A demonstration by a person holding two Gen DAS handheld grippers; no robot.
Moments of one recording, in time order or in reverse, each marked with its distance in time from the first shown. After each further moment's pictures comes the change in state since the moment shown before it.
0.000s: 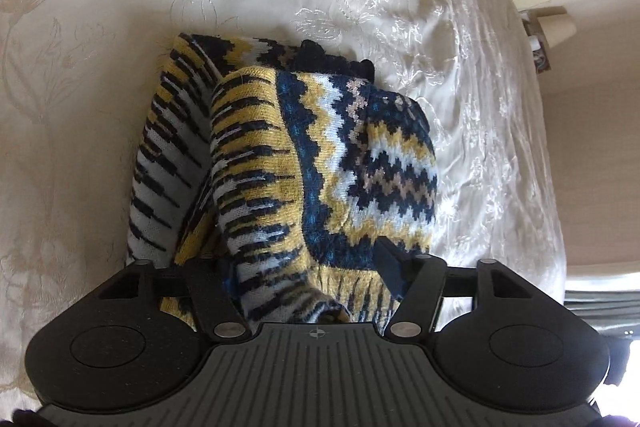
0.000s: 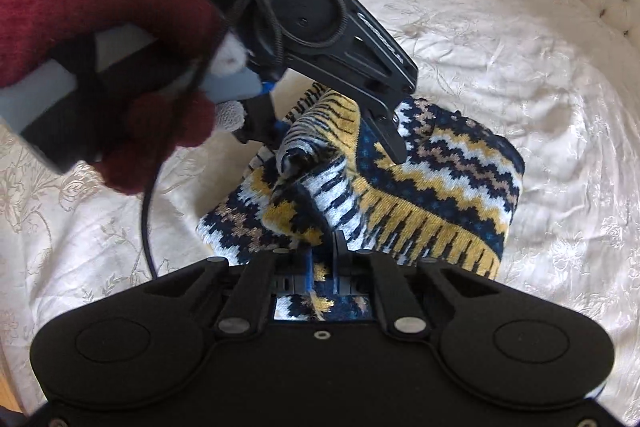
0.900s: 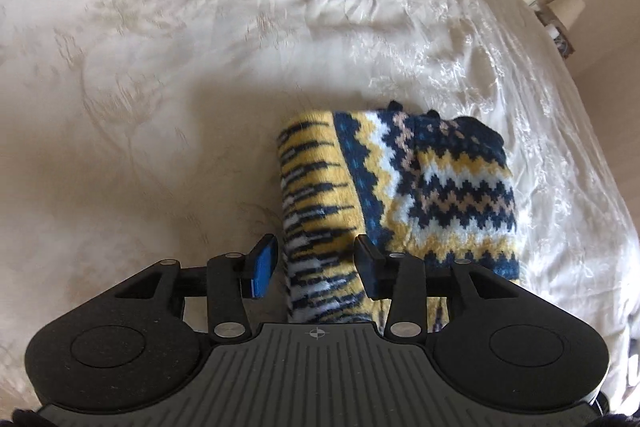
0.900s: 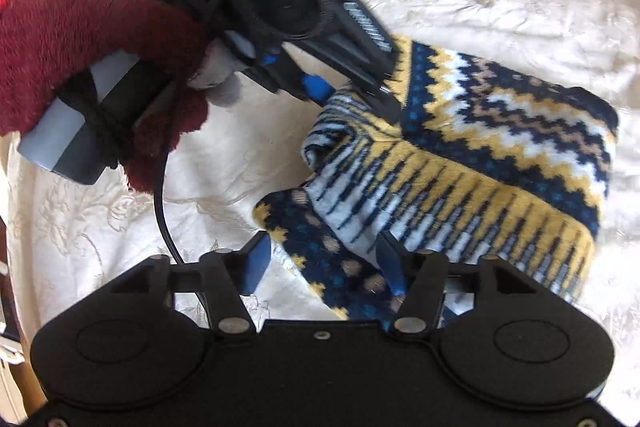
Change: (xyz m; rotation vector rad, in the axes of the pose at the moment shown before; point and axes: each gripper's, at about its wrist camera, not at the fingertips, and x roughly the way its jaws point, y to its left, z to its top) left arm -0.057 0.027 -0.001 0.232 -0.186 0.229; right arm 0.029 0.010 0.011 0.082 0.048 0.209
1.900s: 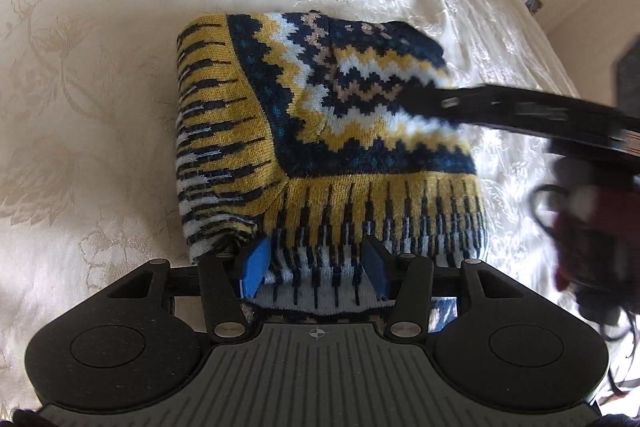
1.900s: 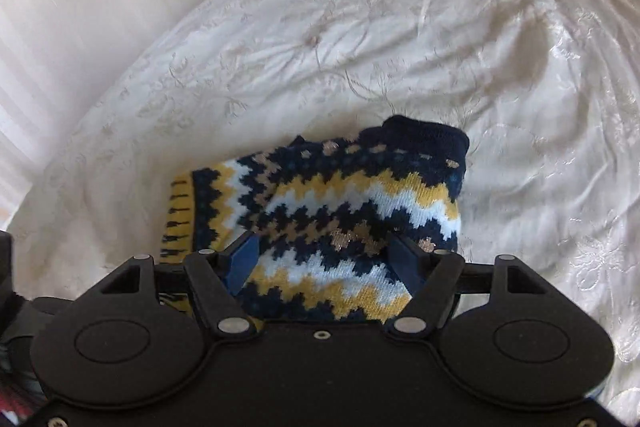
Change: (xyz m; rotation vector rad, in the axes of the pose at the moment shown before) left arm 0.019 -0.046 -0.066 0.081 0.072 -0.069; right arm 0.031 -0.158 0.053 0.361 -0.069 -0.058
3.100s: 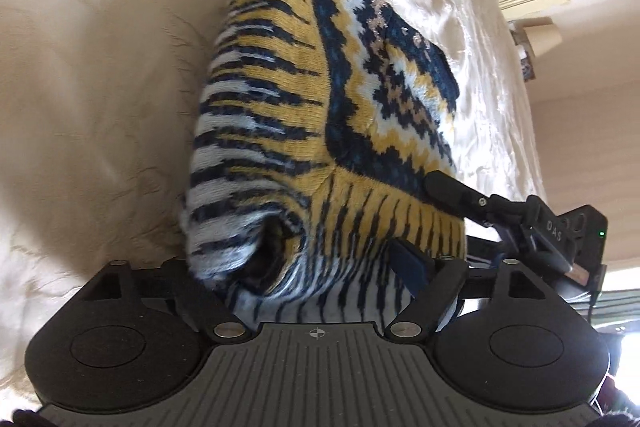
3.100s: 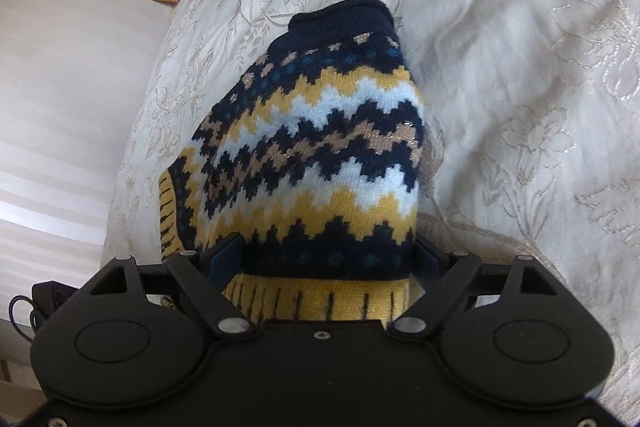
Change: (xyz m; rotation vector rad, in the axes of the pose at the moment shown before) left arm 0.038 0.045 -0.012 -0.332 0.040 -0.248; right arm 0.017 -0.078 -0.057 0.447 0.091 0.288
